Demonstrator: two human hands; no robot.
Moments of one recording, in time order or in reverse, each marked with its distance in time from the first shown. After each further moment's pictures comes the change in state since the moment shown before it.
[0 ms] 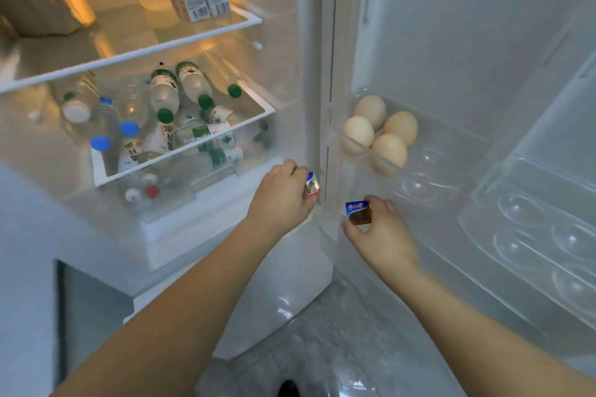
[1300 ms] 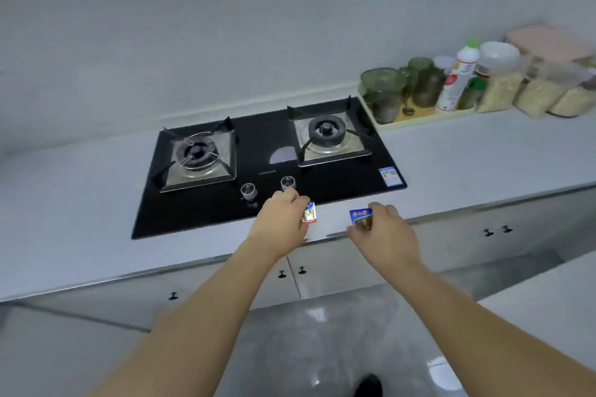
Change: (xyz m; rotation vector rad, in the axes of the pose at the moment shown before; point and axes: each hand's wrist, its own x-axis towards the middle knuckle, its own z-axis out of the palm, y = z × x) left_hand -0.698 0.270 0.025 0.193 0.377 -1.888; right_hand -0.514 -0.048 0.049 -0.115 -1.109 -1.698
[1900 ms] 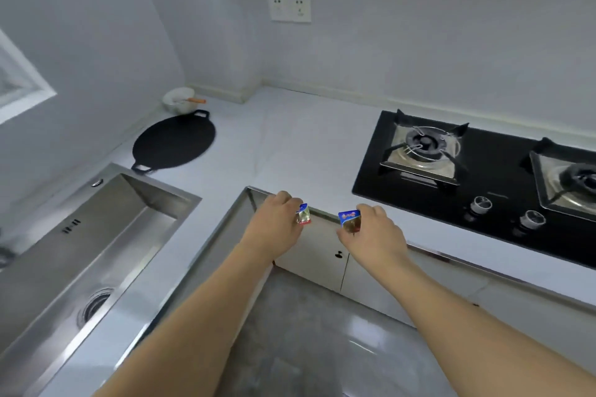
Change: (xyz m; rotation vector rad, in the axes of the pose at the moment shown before) left_hand -0.344 -0.317 -0.092 -0.061 0.209 -0.607; right_hand -0.165 -0.380 0.185 -0.102 -0.293 -0.558
